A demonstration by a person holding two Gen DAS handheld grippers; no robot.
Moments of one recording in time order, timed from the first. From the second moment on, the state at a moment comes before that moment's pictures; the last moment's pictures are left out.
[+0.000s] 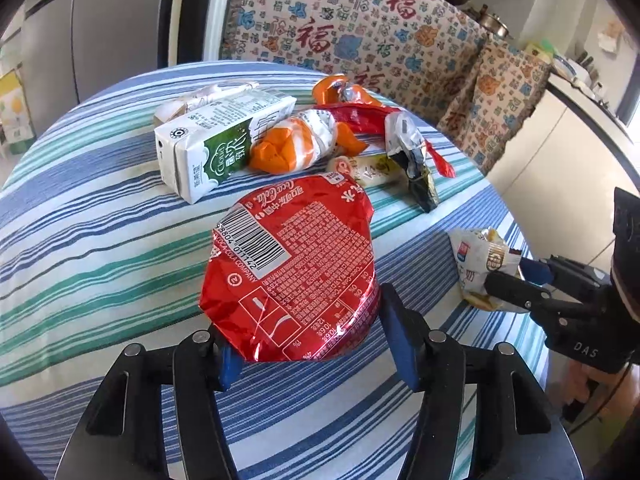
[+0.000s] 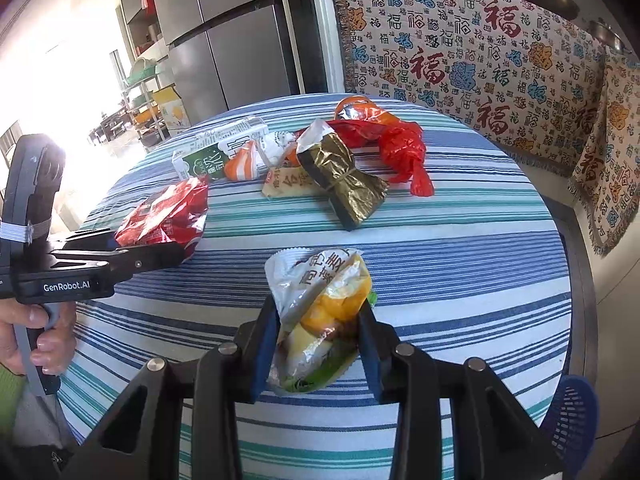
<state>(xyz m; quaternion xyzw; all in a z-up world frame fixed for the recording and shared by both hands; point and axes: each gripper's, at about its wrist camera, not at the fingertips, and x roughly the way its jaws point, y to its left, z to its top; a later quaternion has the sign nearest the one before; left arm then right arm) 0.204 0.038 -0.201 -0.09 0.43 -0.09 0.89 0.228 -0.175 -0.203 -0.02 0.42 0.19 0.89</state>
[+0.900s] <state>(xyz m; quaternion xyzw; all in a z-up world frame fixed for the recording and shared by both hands) 0.189 0.001 -0.184 -0.04 0.41 -0.10 0.90 0.212 -0.212 -0.190 0.00 0.40 0.16 0.90</state>
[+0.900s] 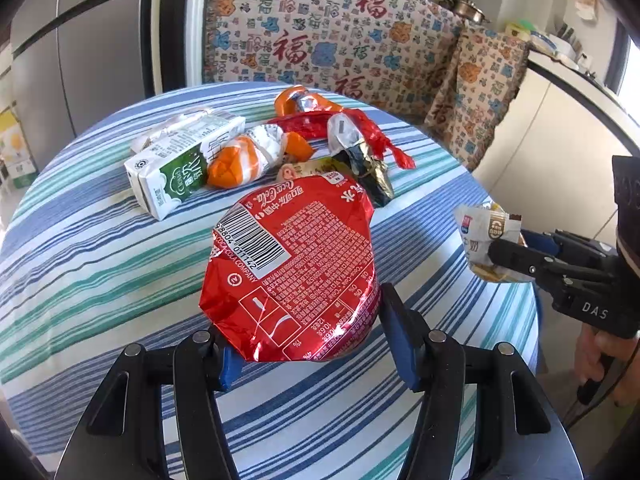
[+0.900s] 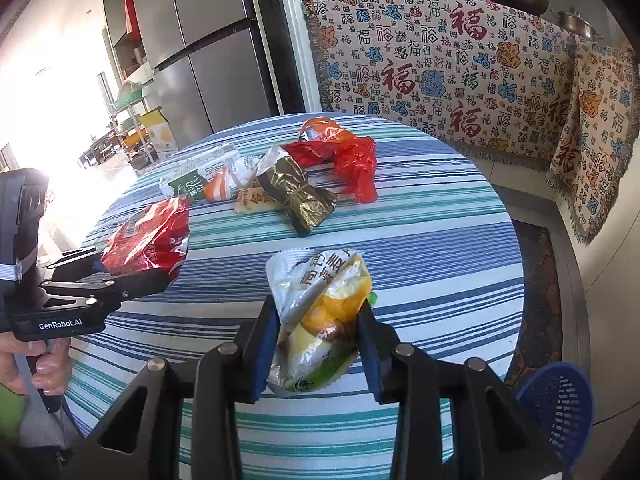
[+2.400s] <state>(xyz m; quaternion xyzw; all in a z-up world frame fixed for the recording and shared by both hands) 0.182 -0.072 -0.161 -0.03 0.41 -0.14 0.90 0.167 -0.250 -0.149 -0.08 0.31 0.10 0.94</state>
